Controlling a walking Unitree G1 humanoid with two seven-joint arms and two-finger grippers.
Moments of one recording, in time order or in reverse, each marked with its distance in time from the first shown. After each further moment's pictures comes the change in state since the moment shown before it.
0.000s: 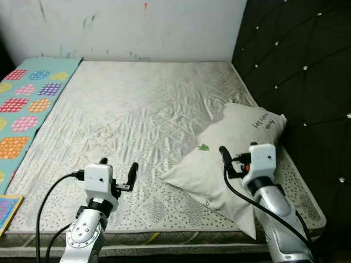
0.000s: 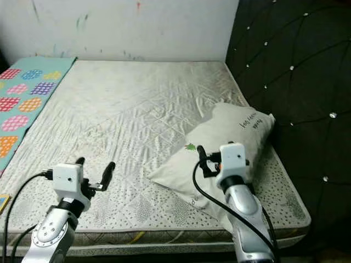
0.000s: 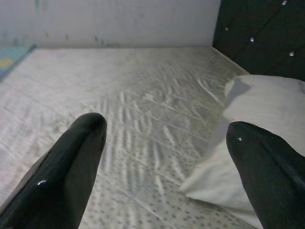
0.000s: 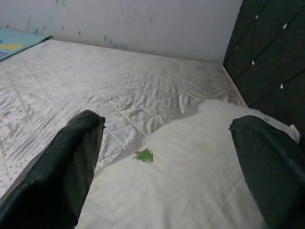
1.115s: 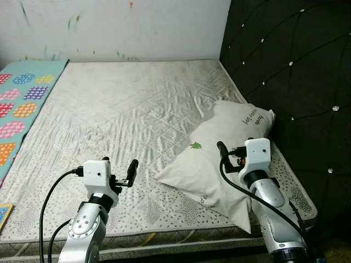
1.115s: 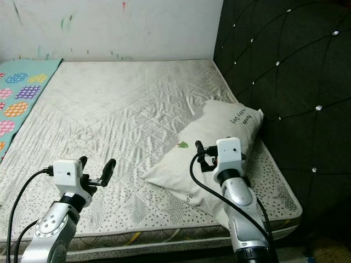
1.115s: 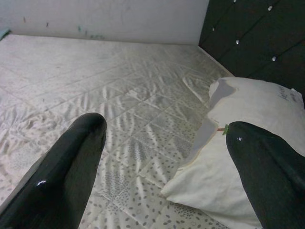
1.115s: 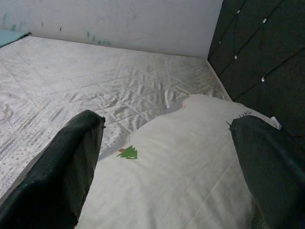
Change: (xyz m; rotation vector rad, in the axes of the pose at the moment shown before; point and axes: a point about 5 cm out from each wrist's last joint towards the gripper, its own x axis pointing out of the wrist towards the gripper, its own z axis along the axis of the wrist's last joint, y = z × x) left arm 0.012 0.006 -0.001 -0.080 0.014 0.006; right arm 0.013 -0.001 -0.001 -0.007 0.011 -0.016
